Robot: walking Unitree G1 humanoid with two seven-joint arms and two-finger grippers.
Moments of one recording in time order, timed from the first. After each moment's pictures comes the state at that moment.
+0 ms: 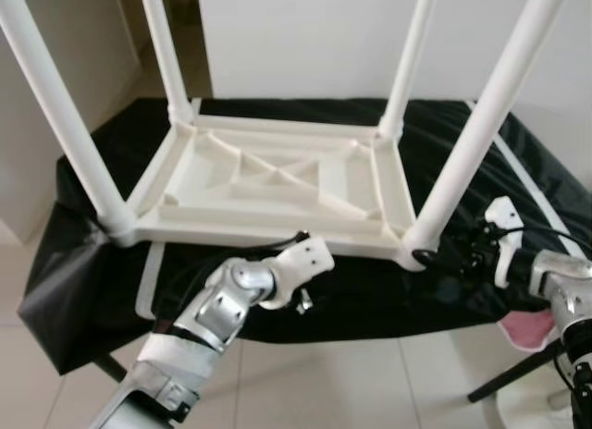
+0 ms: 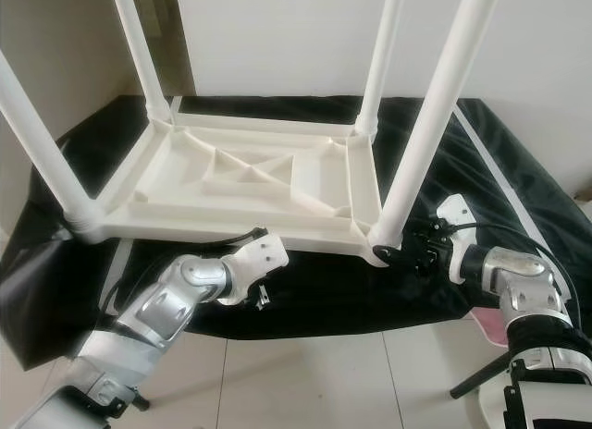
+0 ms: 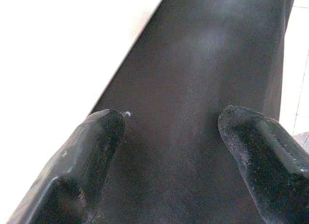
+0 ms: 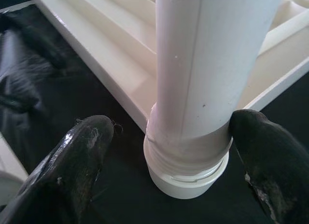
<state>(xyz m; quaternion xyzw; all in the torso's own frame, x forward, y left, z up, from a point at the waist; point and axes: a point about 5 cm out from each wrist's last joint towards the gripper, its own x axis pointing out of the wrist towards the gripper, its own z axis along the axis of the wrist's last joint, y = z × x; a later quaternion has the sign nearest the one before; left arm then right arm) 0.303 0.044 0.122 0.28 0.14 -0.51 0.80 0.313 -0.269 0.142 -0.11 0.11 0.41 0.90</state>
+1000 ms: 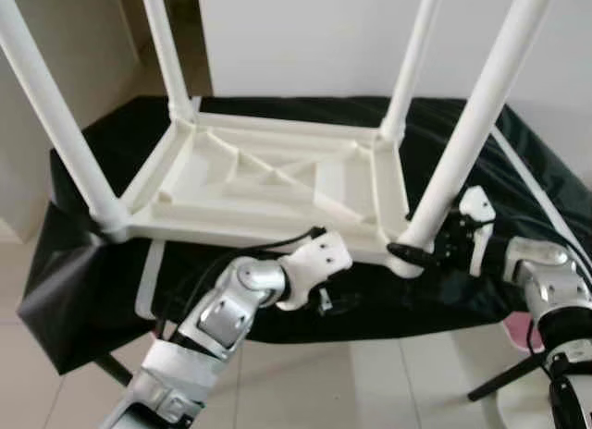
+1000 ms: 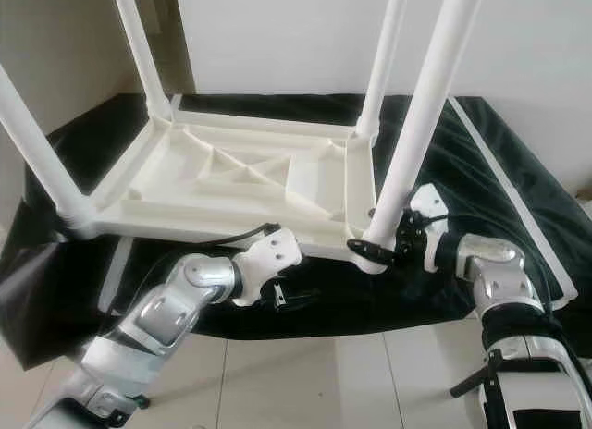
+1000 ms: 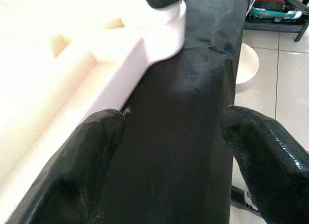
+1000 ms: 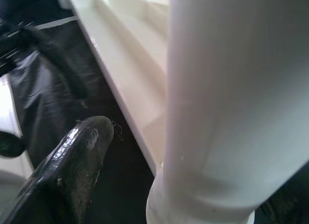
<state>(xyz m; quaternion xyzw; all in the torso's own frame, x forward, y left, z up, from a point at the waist) 0.285 0.028 0.145 0.23 0.08 -0.56 0.79 0.322 -0.232 0.147 -0.11 0.08 0.48 0.87</state>
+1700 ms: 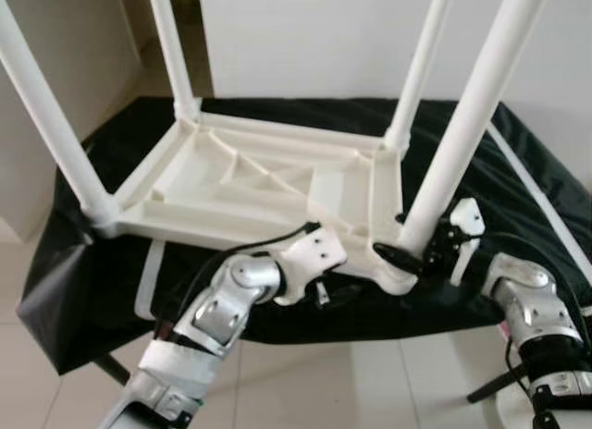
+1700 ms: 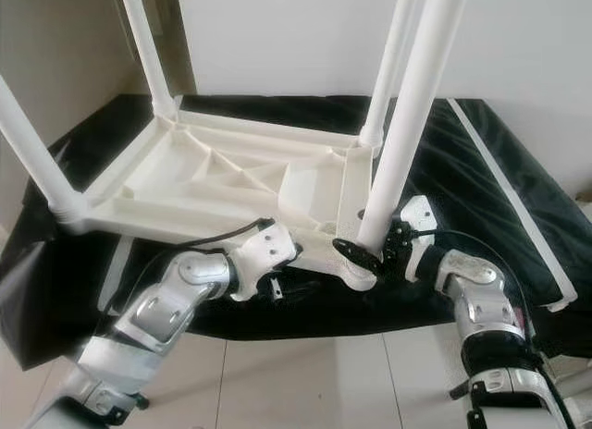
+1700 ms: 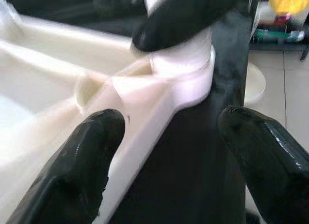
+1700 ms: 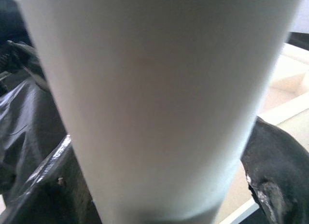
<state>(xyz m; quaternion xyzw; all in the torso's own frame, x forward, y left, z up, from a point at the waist) 0.289 0.030 0.154 0.21 0.01 -0.56 0.80 0.313 -0.211 0.141 -0.07 0.00 0.41 0.91</state>
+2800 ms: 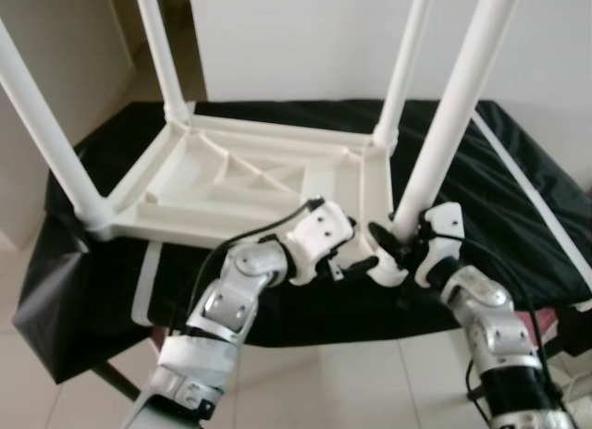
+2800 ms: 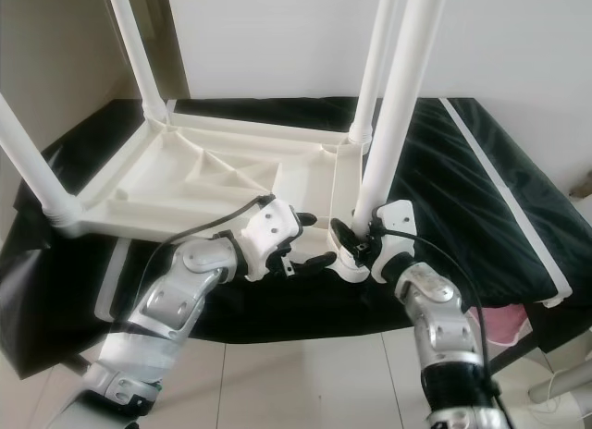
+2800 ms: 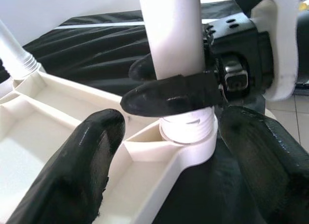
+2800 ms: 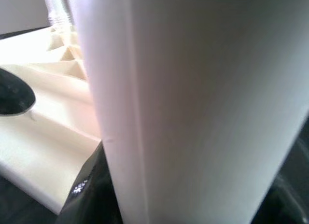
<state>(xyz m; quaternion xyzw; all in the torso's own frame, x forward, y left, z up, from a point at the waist) 0.303 0.023 0.172 0.16 -0.05 -0.53 0.83 0.300 -0.166 0.135 -0.01 -0.01 0.15 0.99</state>
